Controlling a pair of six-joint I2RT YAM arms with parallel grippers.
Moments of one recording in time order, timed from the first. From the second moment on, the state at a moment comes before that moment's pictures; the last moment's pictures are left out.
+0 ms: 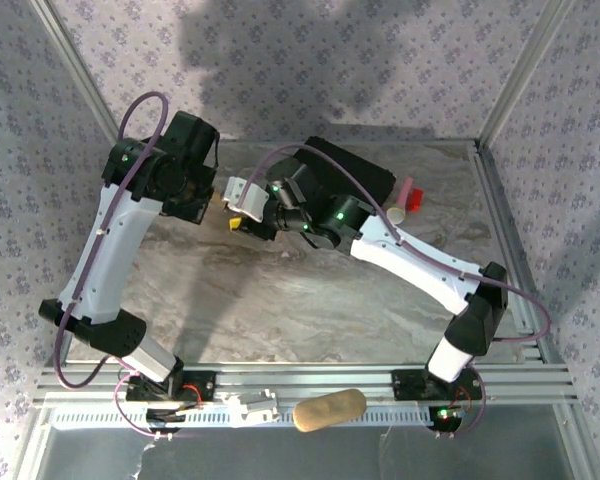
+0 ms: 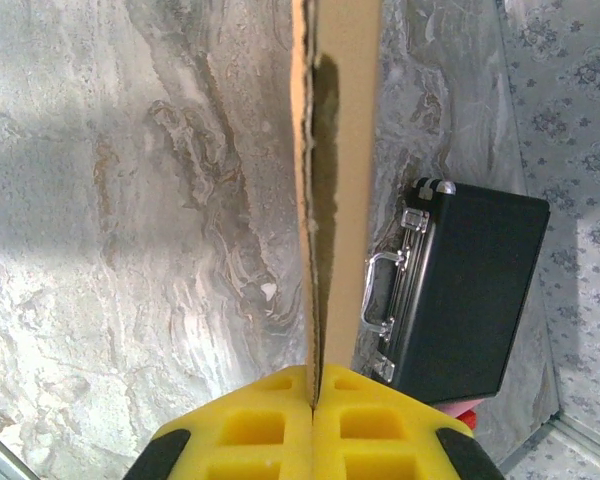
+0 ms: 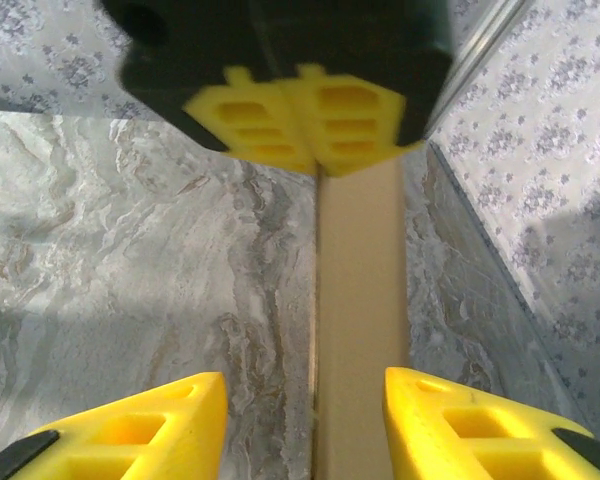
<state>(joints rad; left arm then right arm) -0.52 1.56 2.12 -1.65 -0.24 -1.66 0.98 1.66 1.70 -0.49 -0.11 -0.46</state>
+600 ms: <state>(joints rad) -0.52 1.56 2.12 -1.57 -0.23 -1.54 0.99 1.72 1.75 -0.51 0.00 -0.45</state>
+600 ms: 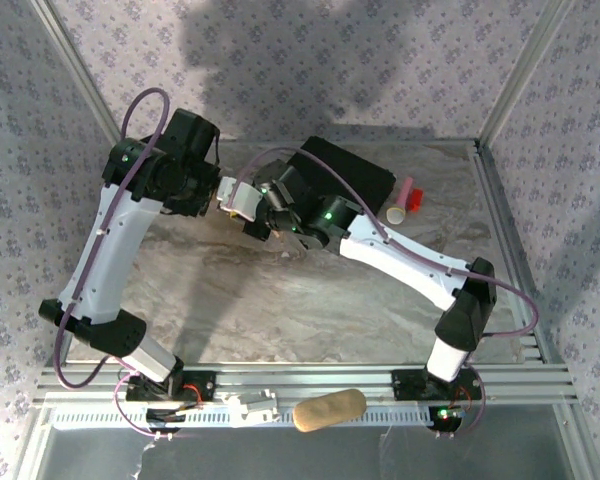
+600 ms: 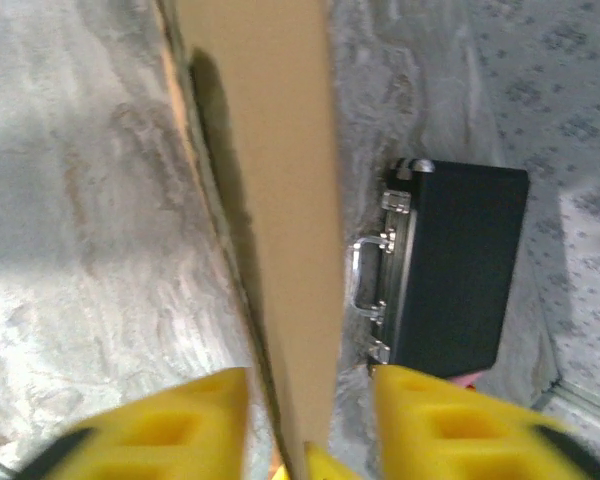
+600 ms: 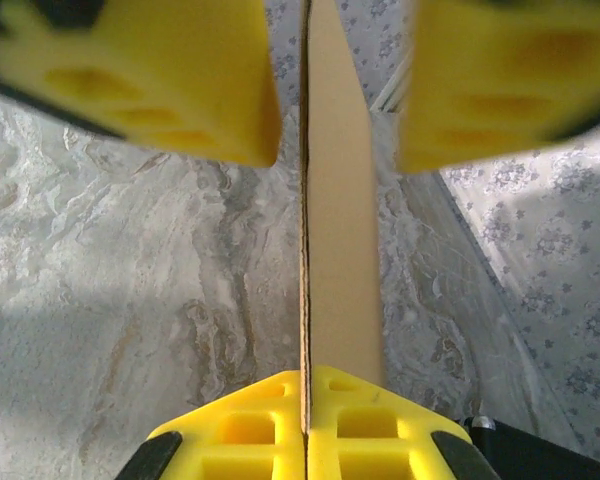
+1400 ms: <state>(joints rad) -0.22 1.53 2.21 -1.22 -0.06 -1.06 0.50 1.39 1.73 -0.84 -0.62 0.29</state>
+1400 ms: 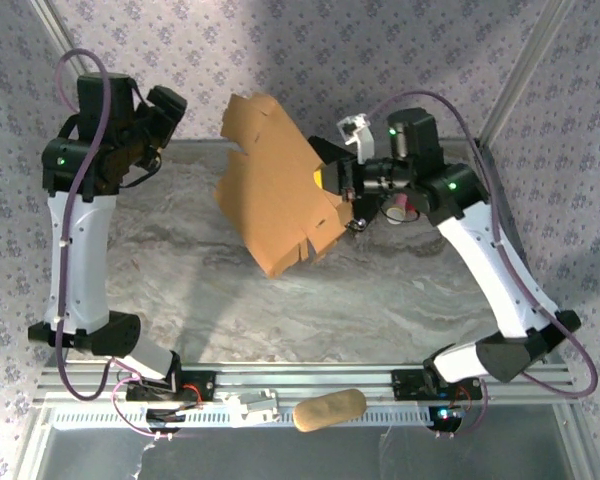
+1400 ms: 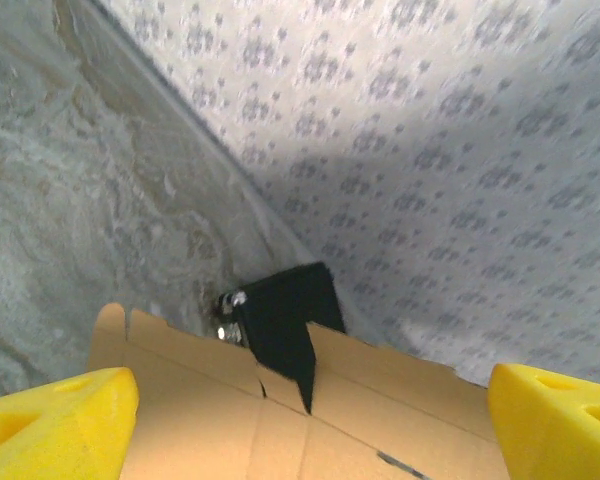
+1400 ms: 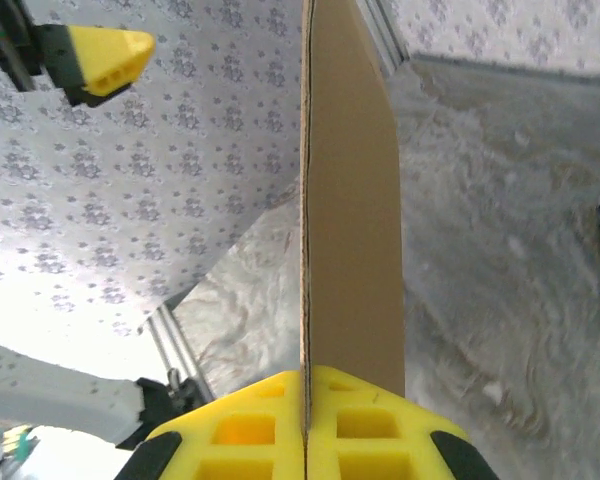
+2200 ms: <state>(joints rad) -0.40 1.30 1.32 -0.72 0.06 -0.85 0.43 1.52 1.37 -0.82 -0.14 -0.29</state>
